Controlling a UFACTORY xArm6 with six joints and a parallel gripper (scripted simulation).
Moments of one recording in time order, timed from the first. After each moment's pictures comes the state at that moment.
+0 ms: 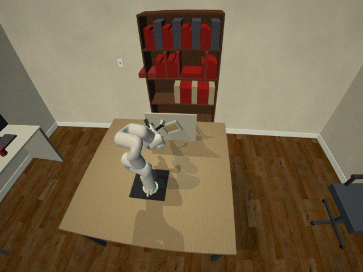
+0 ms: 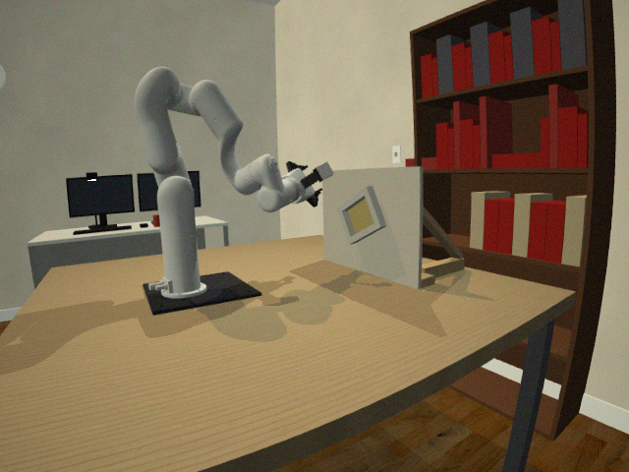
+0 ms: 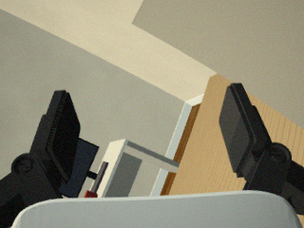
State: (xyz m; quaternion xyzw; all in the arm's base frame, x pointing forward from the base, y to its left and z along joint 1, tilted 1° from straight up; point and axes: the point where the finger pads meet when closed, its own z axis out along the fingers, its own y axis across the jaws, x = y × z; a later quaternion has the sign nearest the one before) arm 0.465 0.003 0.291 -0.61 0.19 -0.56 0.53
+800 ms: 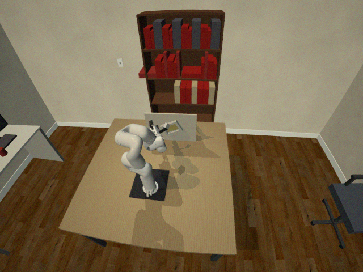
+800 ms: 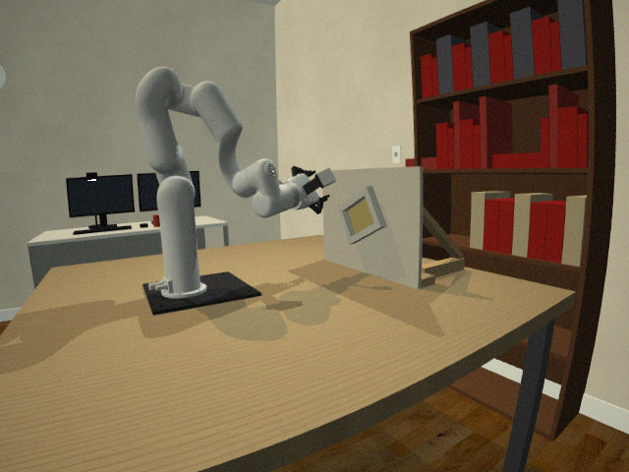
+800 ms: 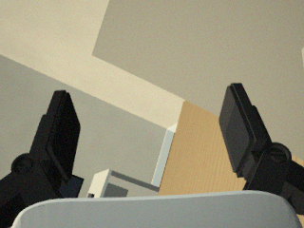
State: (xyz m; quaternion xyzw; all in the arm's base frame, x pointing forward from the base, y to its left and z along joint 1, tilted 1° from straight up) arm 0.461 -0.039 0.271 -0.60 0.25 -0.59 0.48
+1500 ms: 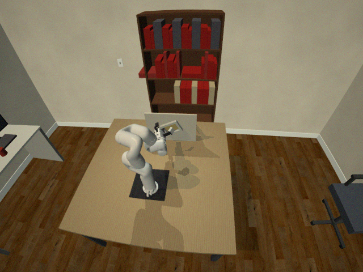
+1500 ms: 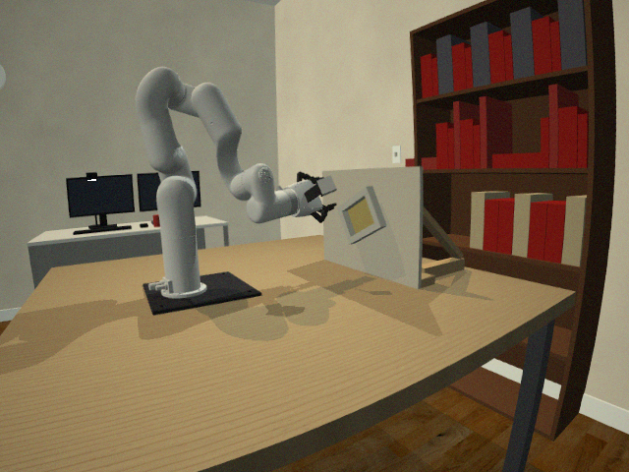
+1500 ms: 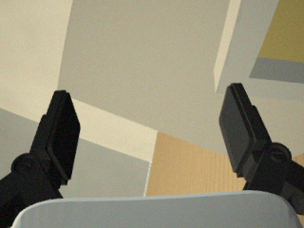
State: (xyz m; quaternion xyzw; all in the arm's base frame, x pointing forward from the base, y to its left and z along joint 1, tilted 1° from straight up) arm 0.448 -0.090 0.247 -0.58 0.32 -0.61 0.43
